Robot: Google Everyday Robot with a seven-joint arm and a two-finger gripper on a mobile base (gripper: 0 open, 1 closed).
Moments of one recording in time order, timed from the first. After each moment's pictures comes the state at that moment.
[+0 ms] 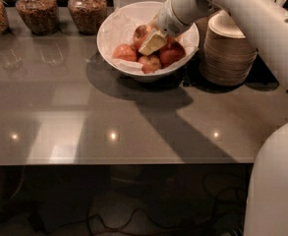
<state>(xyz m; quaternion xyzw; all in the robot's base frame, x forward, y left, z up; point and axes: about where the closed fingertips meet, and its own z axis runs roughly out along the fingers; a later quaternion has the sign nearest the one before) 0.741 -0.034 0.914 -0.61 0.69 0.06 0.38</state>
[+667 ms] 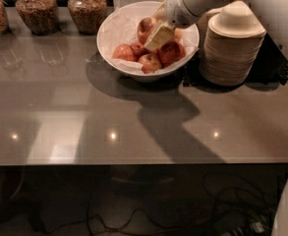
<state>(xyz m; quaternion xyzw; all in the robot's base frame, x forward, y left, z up) 0.720 -0.045 0.955 -0.62 0.67 0.03 0.41</state>
